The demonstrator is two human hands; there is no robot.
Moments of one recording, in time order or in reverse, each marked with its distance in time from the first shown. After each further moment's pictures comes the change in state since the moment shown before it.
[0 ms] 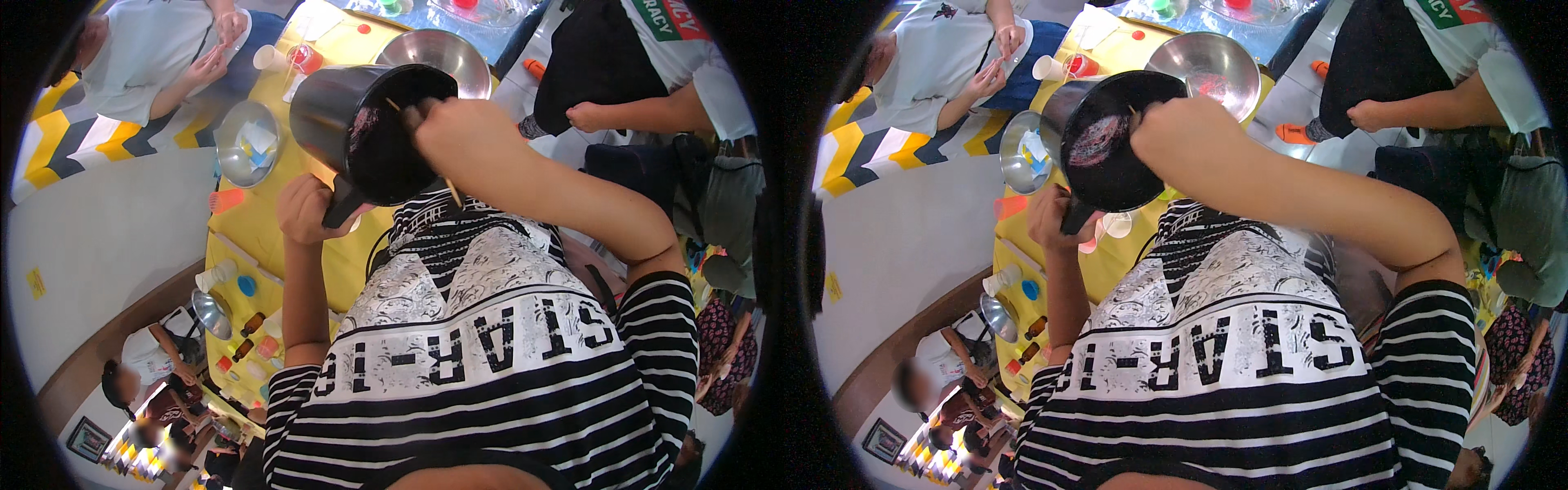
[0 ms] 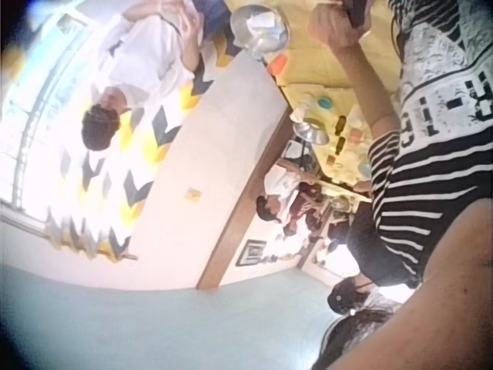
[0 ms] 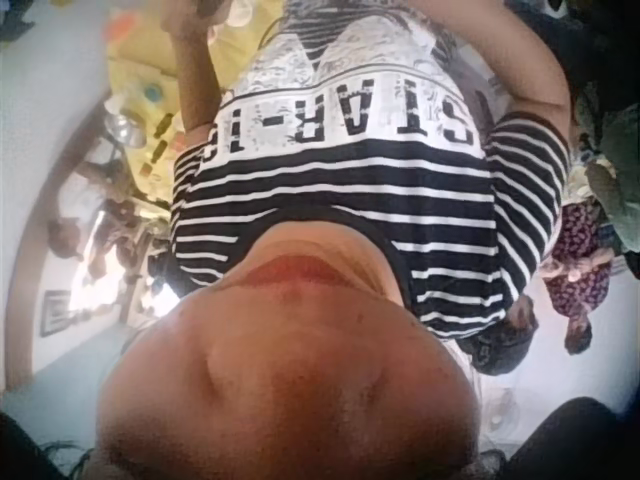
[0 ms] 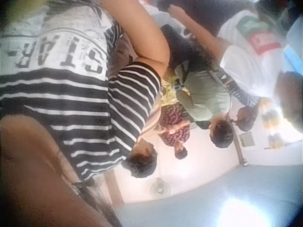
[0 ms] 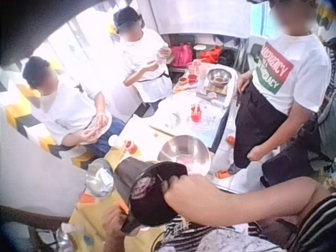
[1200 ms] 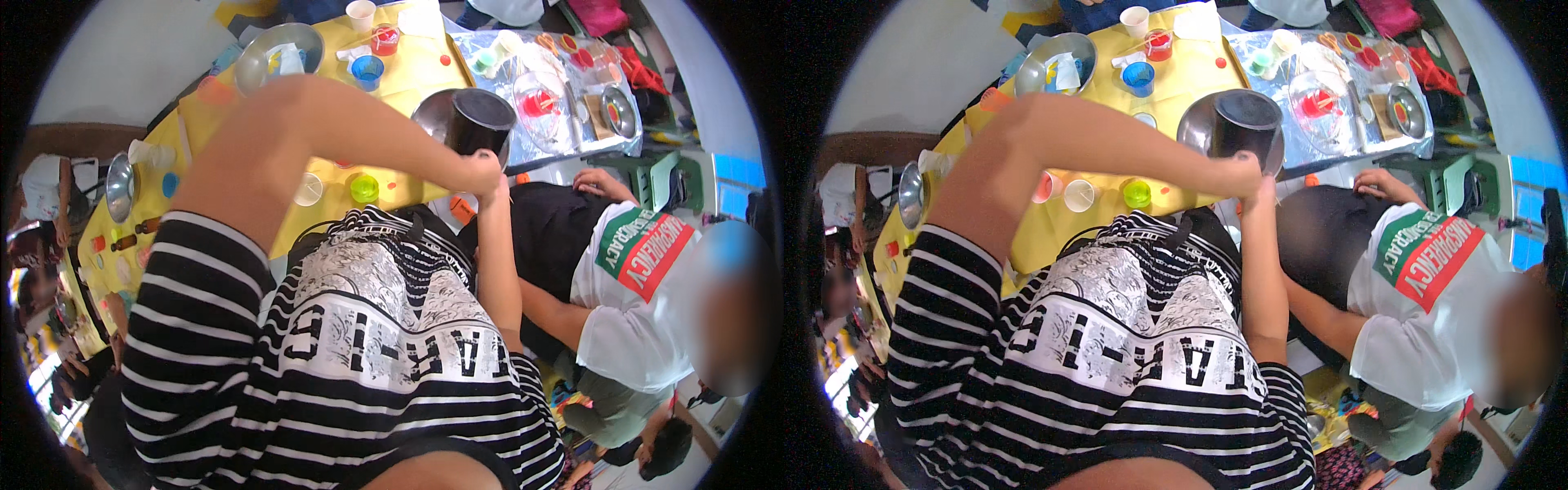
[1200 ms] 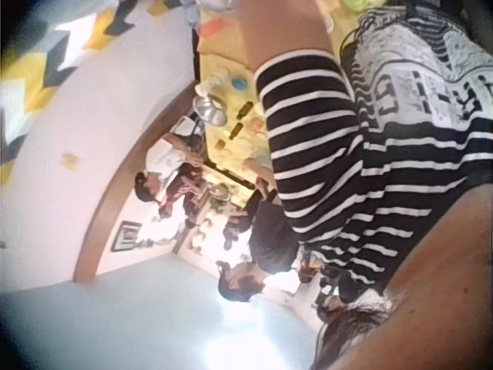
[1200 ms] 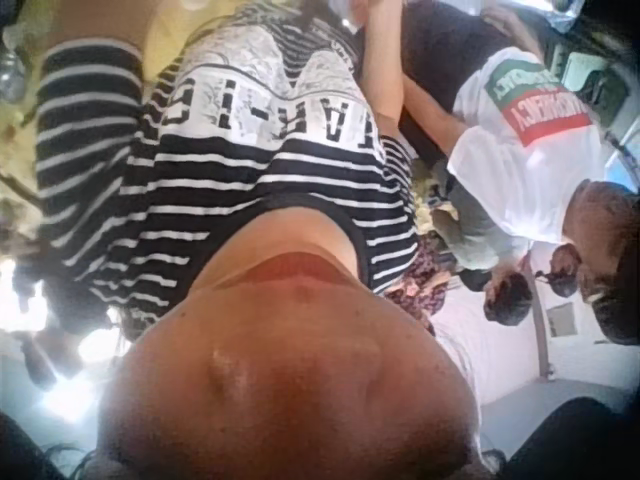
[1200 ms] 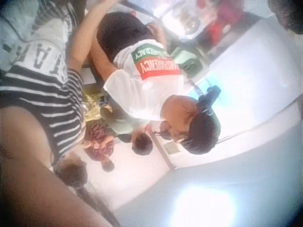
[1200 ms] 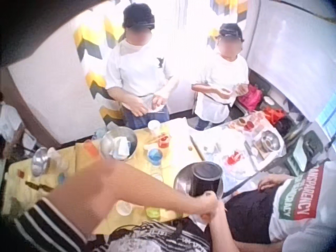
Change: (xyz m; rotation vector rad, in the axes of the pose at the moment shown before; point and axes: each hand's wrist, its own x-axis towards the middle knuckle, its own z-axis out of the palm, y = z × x) left_hand 0.052 -0.004 0.244 0.463 -1.208 0.567; right_hand 0.017 0.116 0.165 2.372 0.510 1.300
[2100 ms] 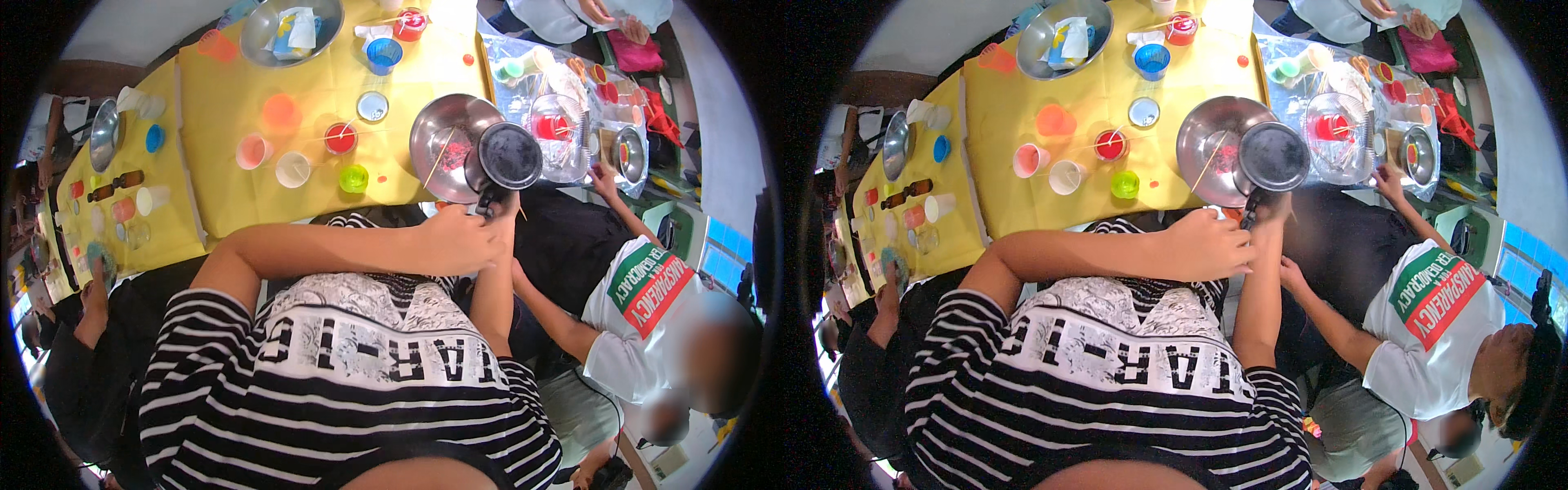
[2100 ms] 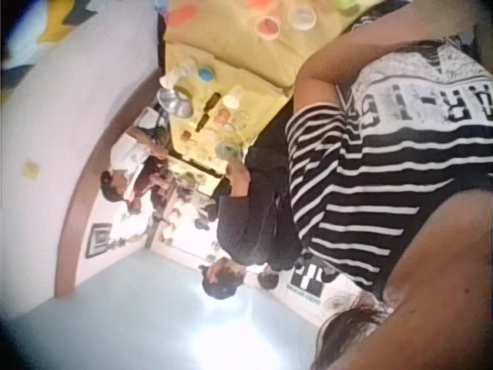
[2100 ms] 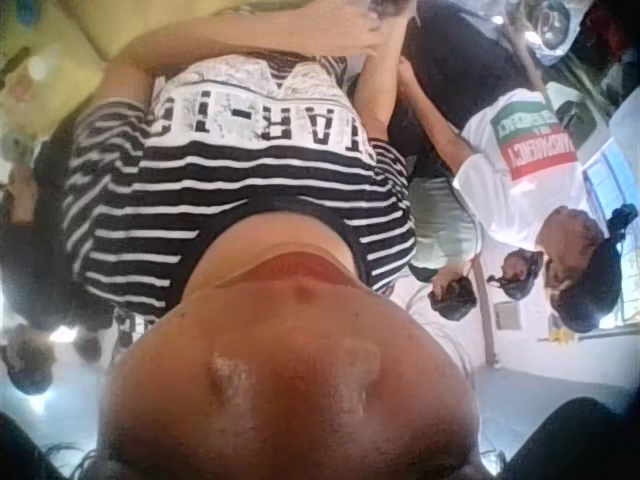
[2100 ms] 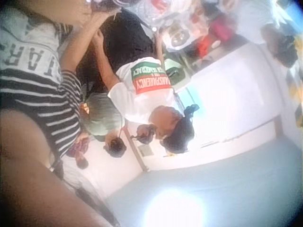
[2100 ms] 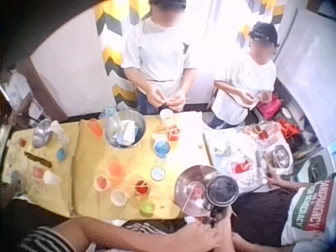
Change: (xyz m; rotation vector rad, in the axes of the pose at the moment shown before) left_hand -0.110 0.099 -0.062 -0.755 0.873 -0.654; right_hand 0.000 -0.013 -0.089 -0.395 -0.189 -0.251
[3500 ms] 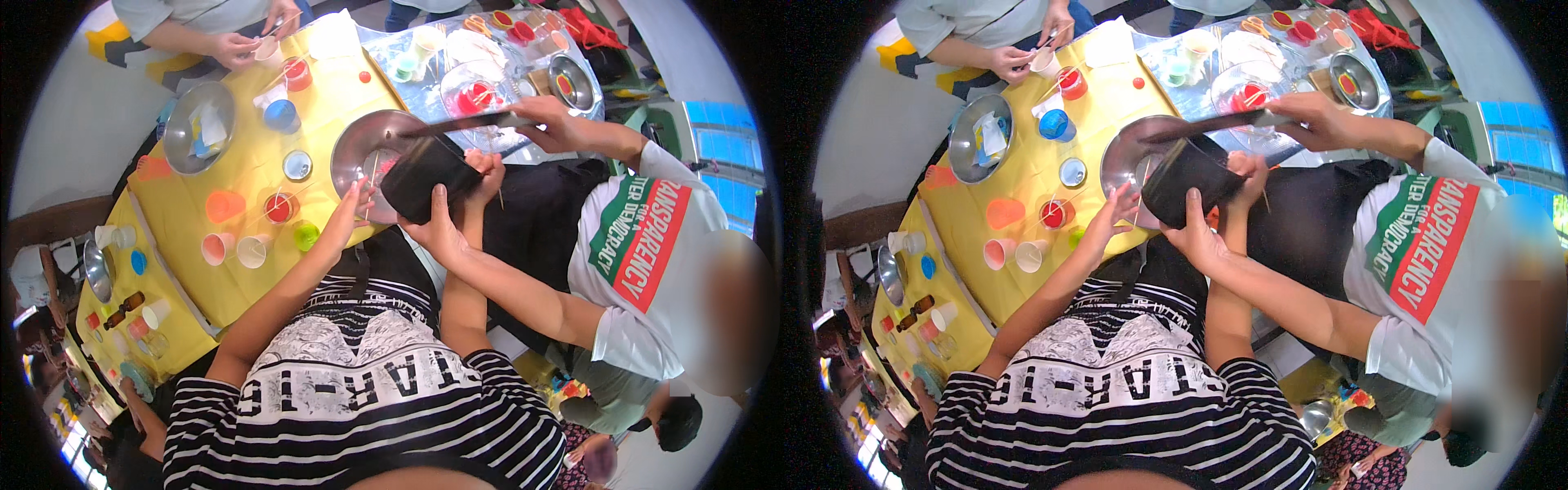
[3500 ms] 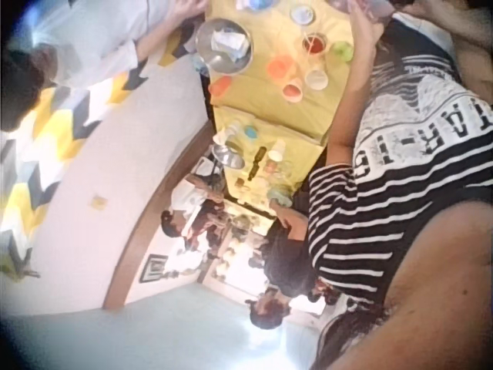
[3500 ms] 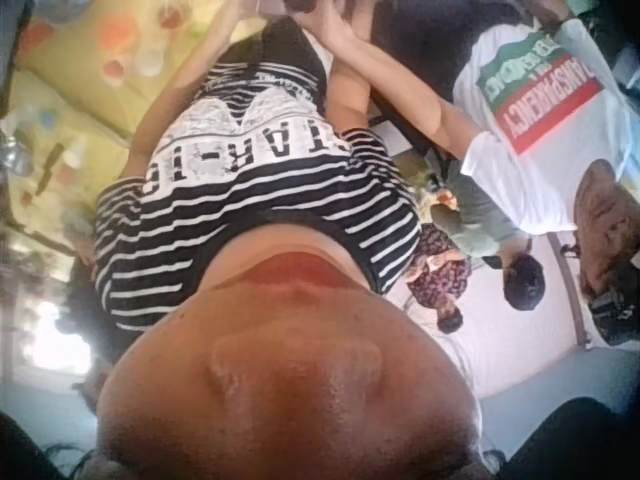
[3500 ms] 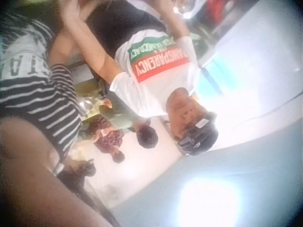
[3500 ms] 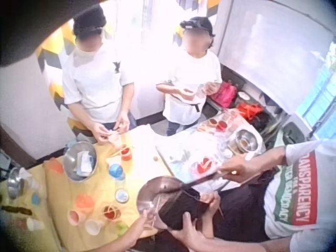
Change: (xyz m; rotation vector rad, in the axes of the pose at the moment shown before) left_hand 0.010 -0.100 0.066 -1.241 0.029 -1.183; right_hand 0.006 -0.052 0.045 1.851 0.172 1.251
